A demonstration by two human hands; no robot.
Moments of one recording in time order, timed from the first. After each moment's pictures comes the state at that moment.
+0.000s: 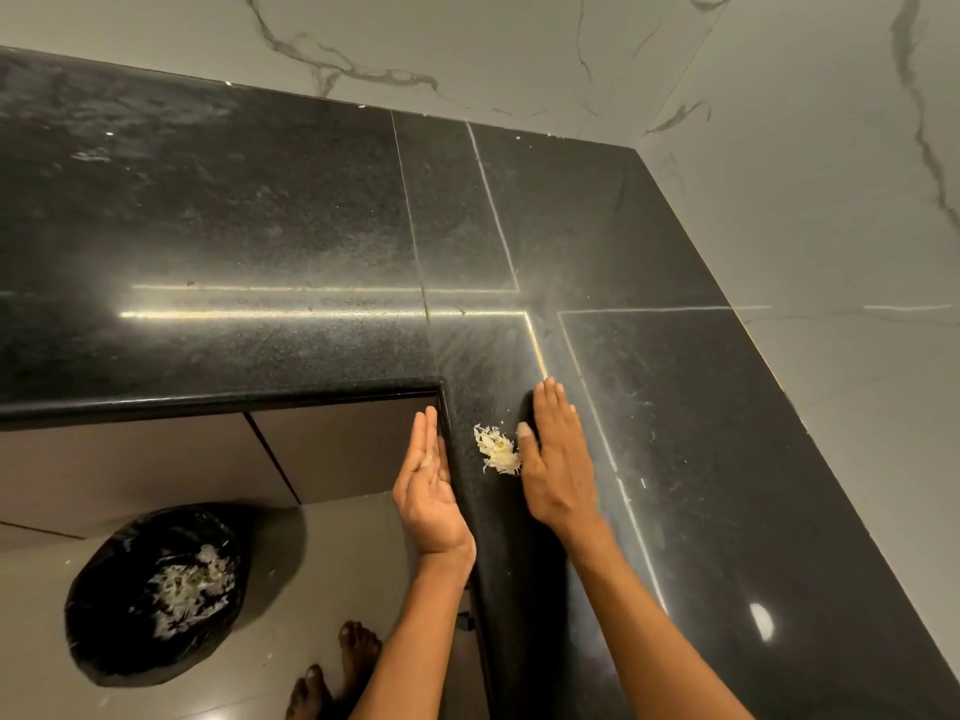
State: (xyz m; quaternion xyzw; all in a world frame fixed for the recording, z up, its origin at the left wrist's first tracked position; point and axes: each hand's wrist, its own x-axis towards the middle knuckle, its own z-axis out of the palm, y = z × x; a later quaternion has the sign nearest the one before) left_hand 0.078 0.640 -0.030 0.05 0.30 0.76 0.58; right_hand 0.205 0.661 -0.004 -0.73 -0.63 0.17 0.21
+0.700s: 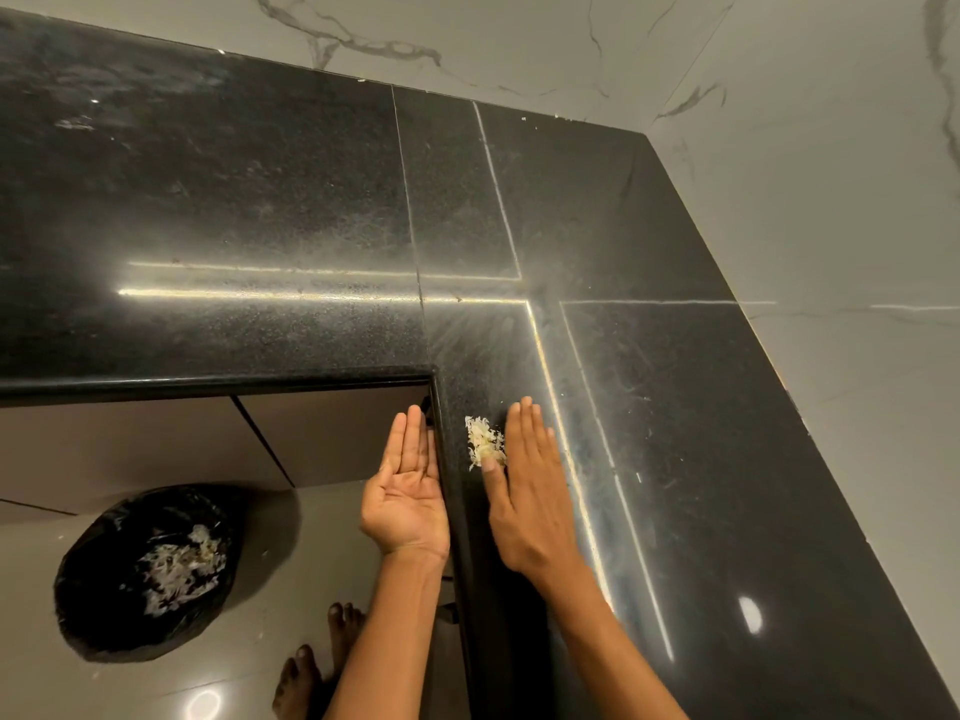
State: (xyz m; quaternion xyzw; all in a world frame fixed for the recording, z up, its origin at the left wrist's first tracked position) left_hand 0.059 0.641 -0.039 -0.14 0.22 0.72 0.65; right_hand 0.179 0.620 -0.002 -0.69 -0.70 0.14 0.14
